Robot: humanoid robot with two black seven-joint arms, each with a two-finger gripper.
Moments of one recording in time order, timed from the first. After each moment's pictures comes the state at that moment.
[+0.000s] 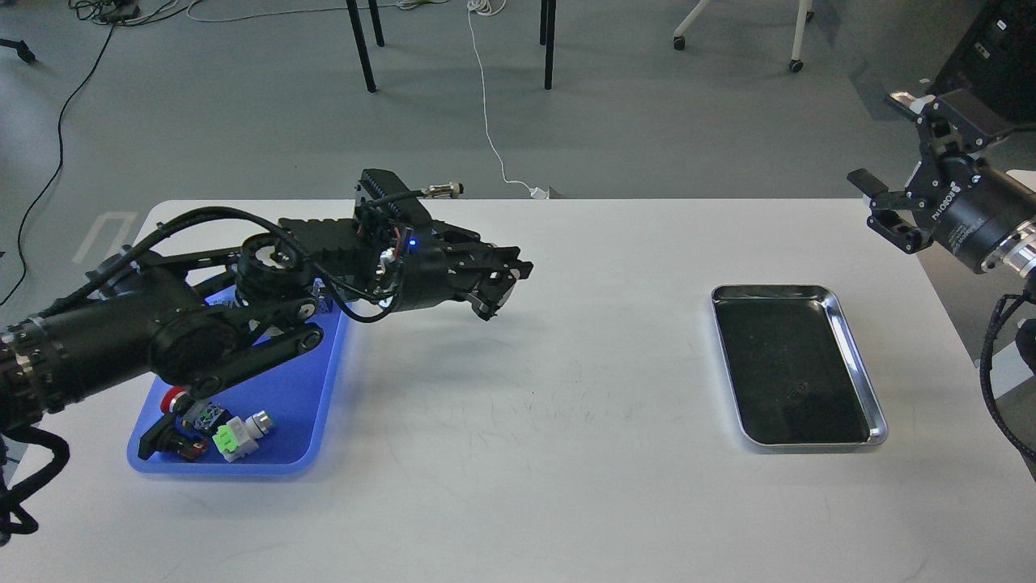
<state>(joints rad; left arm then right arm) -1.03 0.27 -0.17 -1.09 1.85 -0.11 -0.25 0.53 -0.91 0.68 1.19 -0.32 0.28 0.29</state>
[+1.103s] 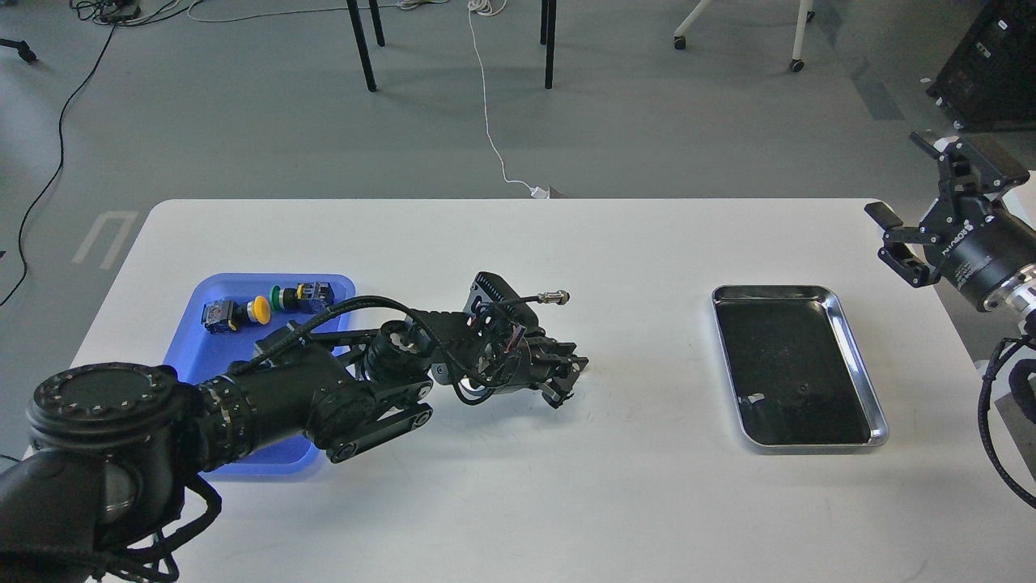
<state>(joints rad) -0.94 -0.04 -0.02 -0.73 1.84 -0.09 -0.24 0.45 -0.88 0.75 1.22 -0.26 0.22 0.35</state>
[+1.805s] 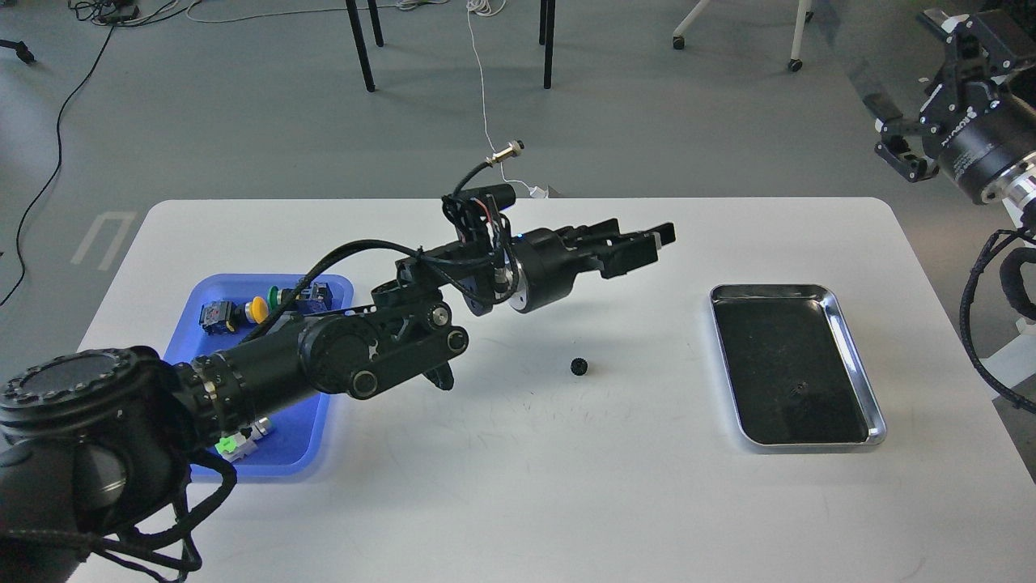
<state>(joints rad) -0.99 0.03 -0.35 -0.87 1.18 0.00 -0.34 0.78 -0.81 0.67 1.09 -0.26 0.26 0.29</state>
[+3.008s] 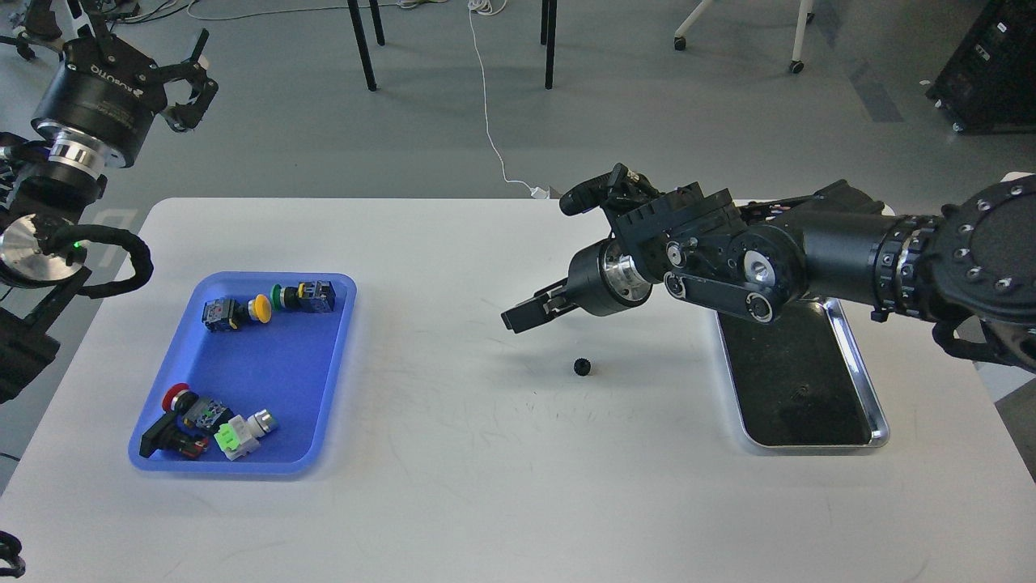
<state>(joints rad) -0.77 0.60 -0.84 -0.87 -0.10 -0.42 -0.36 1.46 -0.01 -0.68 0.78 -0.91 0.31 0.32</state>
